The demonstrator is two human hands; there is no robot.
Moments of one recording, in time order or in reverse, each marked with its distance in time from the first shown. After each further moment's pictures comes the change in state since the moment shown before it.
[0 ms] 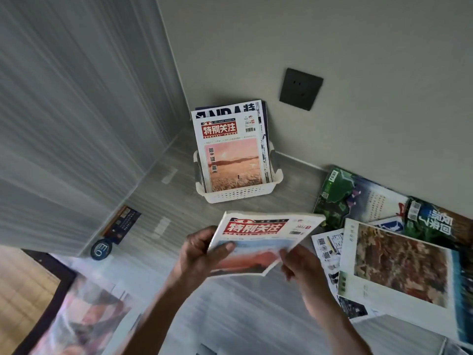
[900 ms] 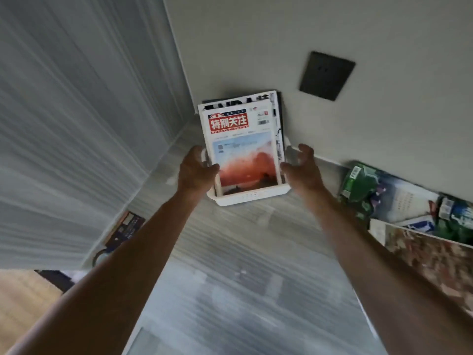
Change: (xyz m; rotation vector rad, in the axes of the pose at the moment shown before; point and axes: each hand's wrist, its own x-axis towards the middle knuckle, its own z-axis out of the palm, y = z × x) left_hand 0.175 0.032 -0.056 0.510 0.455 -0.225; right_hand 0.182 -0.120 0.064 -0.431 0.275 -0.128
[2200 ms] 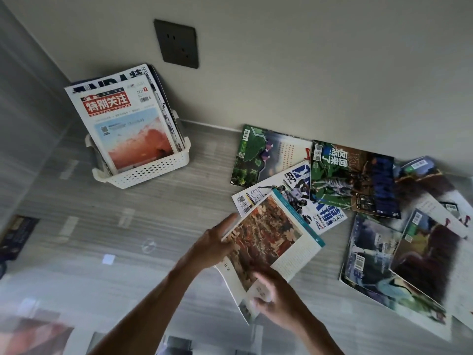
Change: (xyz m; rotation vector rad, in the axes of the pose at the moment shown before) left_hand -0.248 -0.016 0.174 0.151 -0.956 0.038; right_hand -0.275 0.263 -0.159 -0.374 -0.420 -0.165
